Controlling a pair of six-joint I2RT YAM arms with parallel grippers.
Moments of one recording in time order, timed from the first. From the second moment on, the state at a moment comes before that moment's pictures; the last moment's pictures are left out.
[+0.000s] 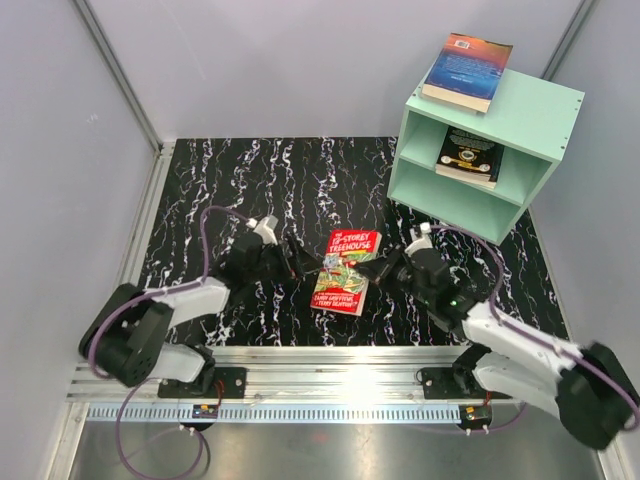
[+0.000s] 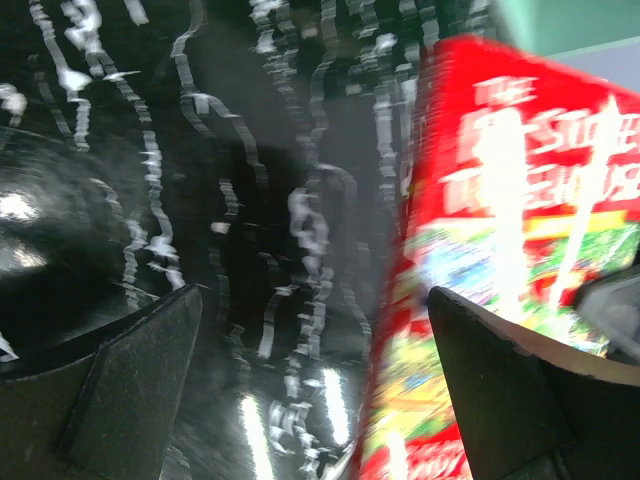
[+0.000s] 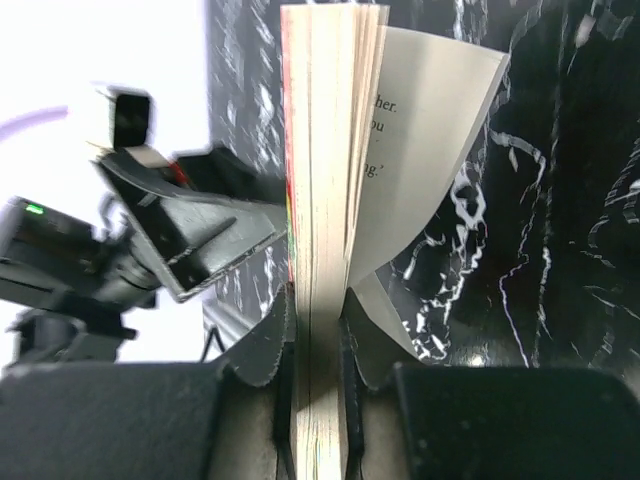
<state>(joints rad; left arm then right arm) -0.51 1.41 0.48 0.38 0.36 -0.84 0.68 1.09 0.40 0.30 -0.09 1.15</state>
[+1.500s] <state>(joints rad) -1.08 1.38 0.81 0.48 -0.14 -1.24 0.66 0.45 0.88 -0.55 0.40 0.97</state>
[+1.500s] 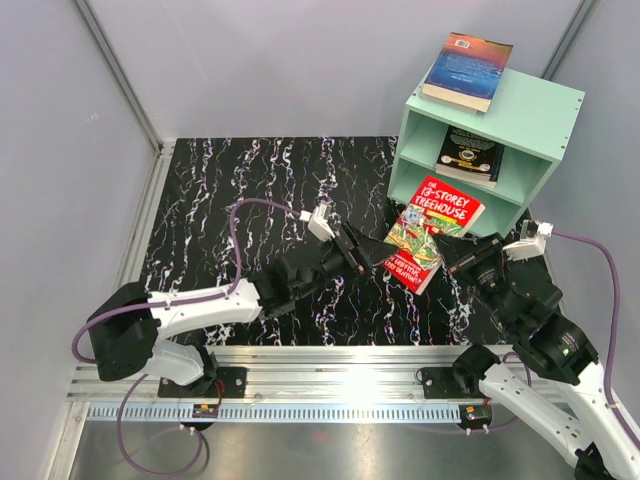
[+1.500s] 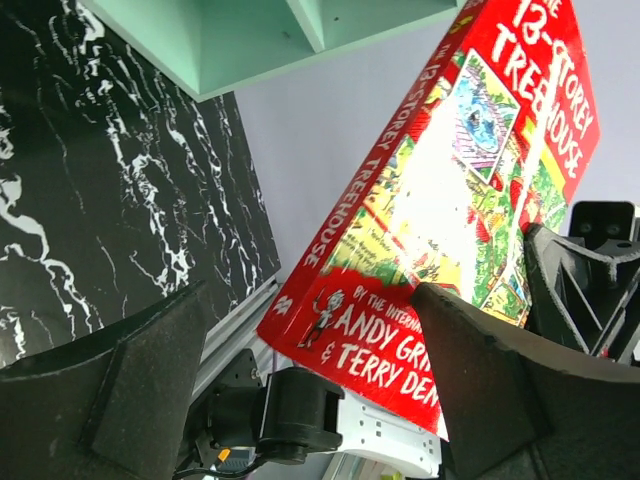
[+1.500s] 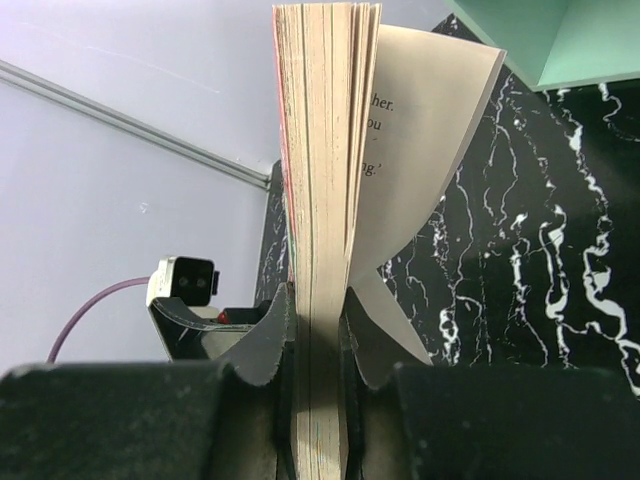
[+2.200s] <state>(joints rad) -1.05 1.38 0.83 0.63 -0.02 -1.11 0.65 0.39 0.86 -0.52 0.40 1.08</state>
